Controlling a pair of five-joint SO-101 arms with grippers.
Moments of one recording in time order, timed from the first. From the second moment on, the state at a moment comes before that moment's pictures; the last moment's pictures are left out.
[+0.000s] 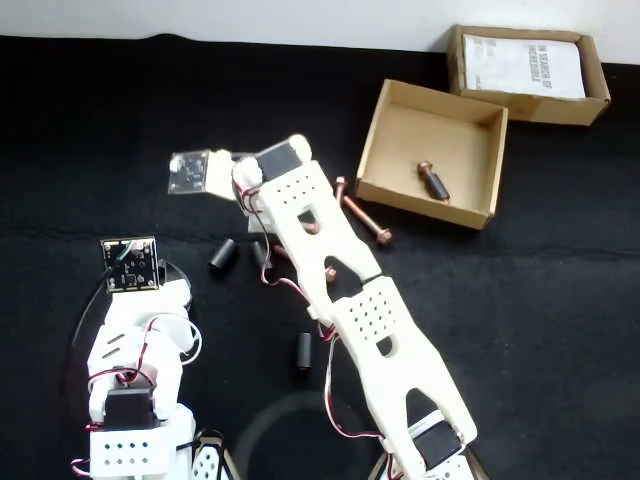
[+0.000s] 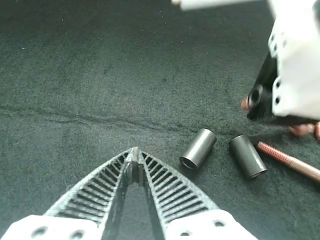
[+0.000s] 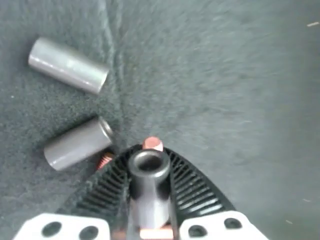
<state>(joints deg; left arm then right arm) -9.5 -103.2 96.1 44.9 4.6 -39.0 65.3 -81.8 93.8 56.4</state>
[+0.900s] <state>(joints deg) -9.5 -103.2 96.1 44.9 4.6 -38.6 65.8 -74.2 100.2 56.5</state>
